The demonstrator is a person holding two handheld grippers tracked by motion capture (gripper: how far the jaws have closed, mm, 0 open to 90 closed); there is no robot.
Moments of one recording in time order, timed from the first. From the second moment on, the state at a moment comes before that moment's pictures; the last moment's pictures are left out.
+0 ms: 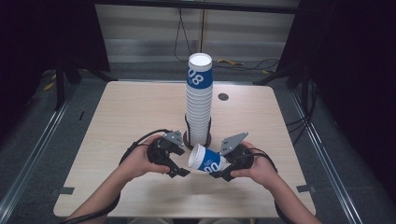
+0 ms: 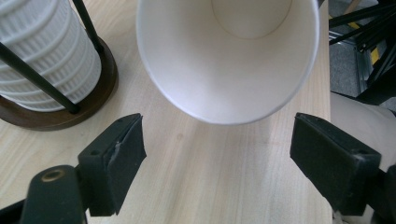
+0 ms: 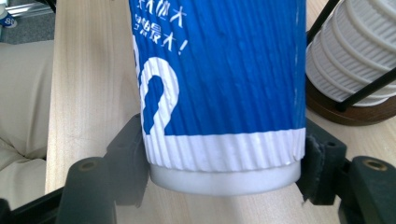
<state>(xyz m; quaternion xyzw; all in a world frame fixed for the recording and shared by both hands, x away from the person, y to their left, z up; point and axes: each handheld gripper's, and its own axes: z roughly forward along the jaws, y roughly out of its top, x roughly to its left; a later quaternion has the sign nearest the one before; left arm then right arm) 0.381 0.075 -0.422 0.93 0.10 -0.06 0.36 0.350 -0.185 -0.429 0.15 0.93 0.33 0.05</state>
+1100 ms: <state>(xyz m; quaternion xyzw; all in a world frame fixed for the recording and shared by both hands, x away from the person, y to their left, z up) 0.382 0.068 -0.426 0.91 0.10 -0.07 0.39 0.349 -0.179 -0.430 0.14 0.92 0.35 0.04</state>
